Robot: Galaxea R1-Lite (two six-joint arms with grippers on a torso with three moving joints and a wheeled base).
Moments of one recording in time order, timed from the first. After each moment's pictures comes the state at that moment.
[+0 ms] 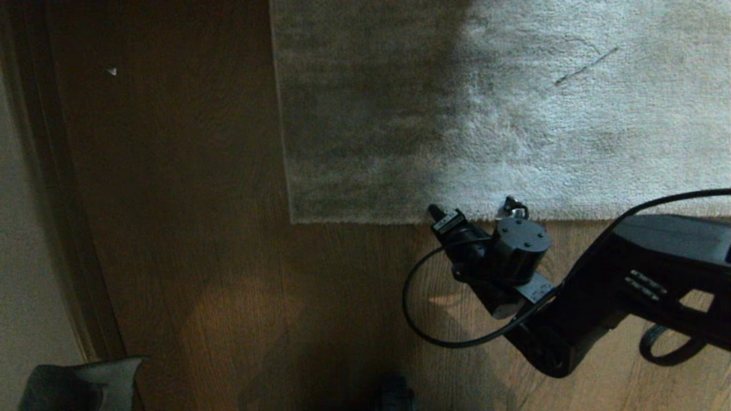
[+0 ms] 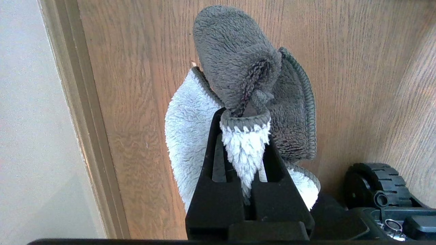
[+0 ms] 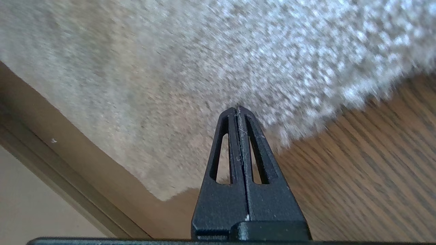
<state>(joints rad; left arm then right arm) -0.01 0.00 0.00 0.00 -0.01 -0.03 0.60 2.20 -0.82 -1.52 -0.25 0.96</state>
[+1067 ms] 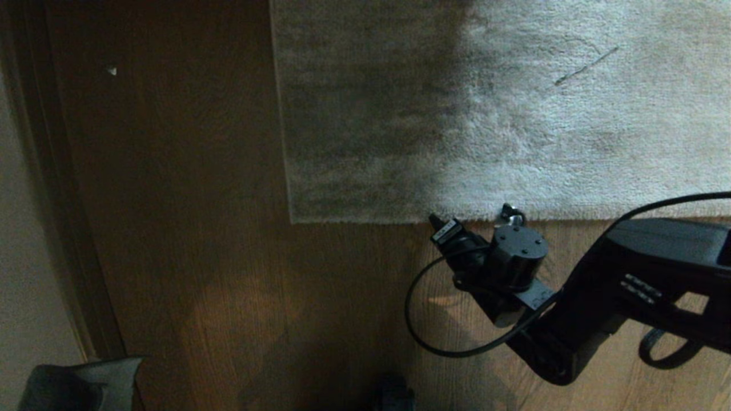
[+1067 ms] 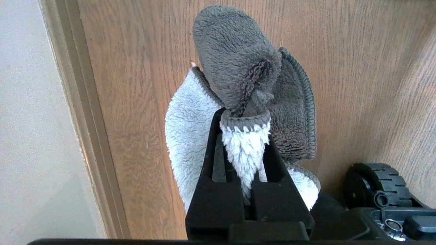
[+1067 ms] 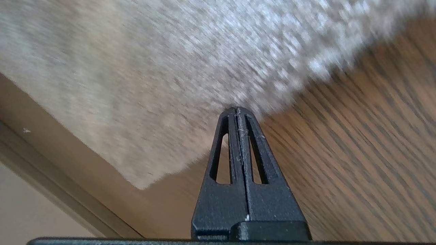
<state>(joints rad) -0.01 0.00 0.00 0.00 -0.01 -0.03 0.61 2.20 -0.78 -1.52 -0.26 0.93</state>
